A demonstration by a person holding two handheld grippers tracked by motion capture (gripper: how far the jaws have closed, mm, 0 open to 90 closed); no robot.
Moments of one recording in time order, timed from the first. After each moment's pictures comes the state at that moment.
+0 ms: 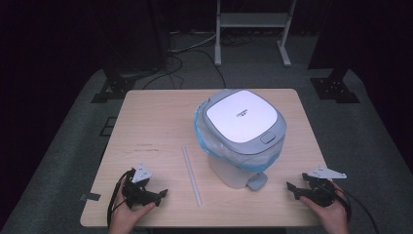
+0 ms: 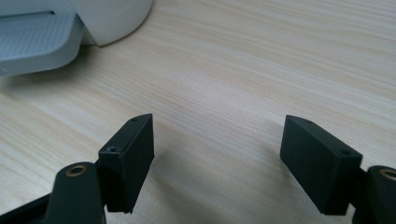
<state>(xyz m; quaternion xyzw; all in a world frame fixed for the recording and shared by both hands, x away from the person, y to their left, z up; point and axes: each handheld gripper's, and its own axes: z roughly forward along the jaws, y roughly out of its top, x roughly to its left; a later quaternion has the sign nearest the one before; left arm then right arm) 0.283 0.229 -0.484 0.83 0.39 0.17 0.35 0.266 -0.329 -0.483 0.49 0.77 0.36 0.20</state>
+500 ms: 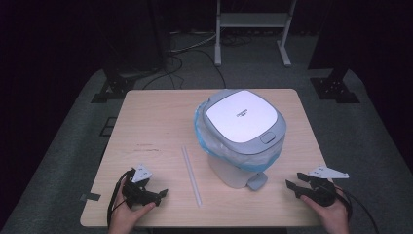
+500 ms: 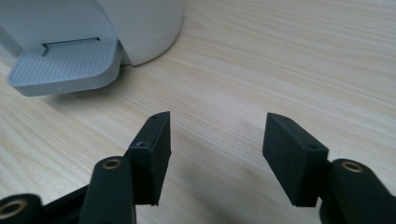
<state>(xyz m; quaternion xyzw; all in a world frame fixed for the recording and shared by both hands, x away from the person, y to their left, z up) 0.283 0.229 -0.484 0.83 0.39 0.17 0.35 0.262 -0.325 -0.473 0.47 0.77 0.39 0.19</state>
